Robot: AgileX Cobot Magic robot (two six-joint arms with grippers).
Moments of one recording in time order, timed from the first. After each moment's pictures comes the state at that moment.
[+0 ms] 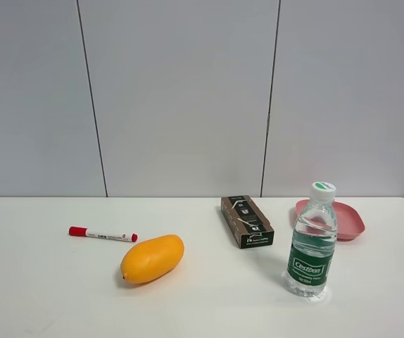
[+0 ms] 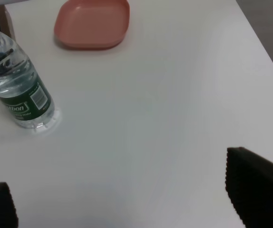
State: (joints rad) left arm 0.07 -0.01 -0.51 0.03 1.06 -0.03; right arm -0.02 0.00 -0.49 0.06 1.06 -0.03
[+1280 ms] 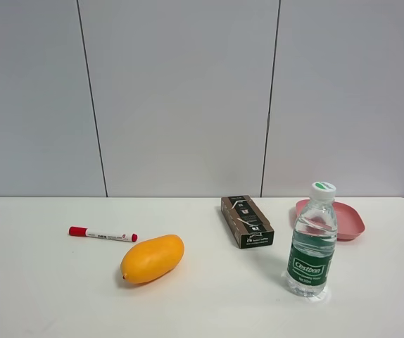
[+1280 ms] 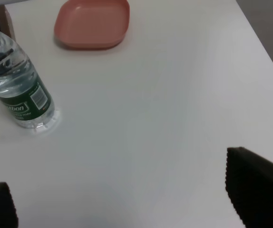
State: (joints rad) left arm 0.07 -0.01 -0.51 0.03 1.06 -0.03; right arm -0.02 0.00 -0.49 0.06 1.06 -0.03
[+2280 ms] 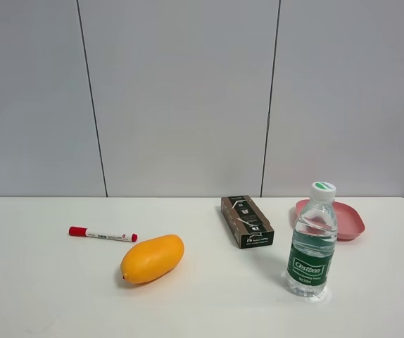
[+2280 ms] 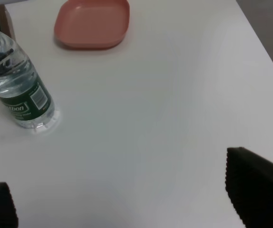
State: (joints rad) left arm 0.07 0.69 -0.92 -0.81 0.79 0.66; right arm -0.02 0.00 -0.49 0.06 1.06 -0.03
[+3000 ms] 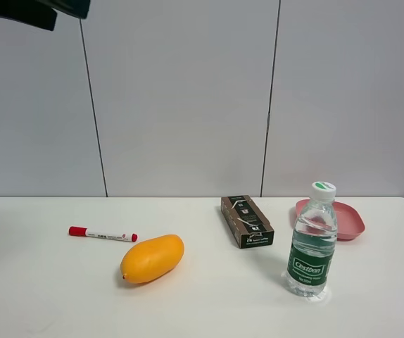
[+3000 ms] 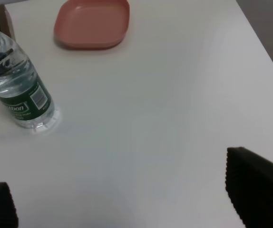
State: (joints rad) left arm -0.16 1.24 -1.15 -0.93 0.67 1.00; right arm -0.02 0.00 -0.49 0.06 1.06 -0.03
